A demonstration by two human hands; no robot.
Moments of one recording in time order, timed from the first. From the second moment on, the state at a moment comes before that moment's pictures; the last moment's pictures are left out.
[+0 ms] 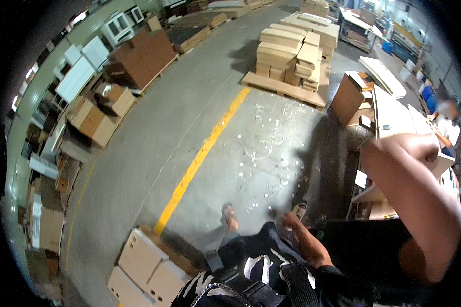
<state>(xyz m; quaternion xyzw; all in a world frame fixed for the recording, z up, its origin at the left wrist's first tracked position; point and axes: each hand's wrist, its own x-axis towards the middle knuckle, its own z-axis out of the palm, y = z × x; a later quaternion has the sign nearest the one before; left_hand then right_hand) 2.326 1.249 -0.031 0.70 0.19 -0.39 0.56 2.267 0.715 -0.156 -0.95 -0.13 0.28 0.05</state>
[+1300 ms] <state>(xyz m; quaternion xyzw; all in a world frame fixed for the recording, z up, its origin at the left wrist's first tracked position) 3.357 0.321 0.038 0.83 -0.48 -0.29 0.06 2.756 0.338 -0.020 -0.22 0.61 -0.34 0.68</state>
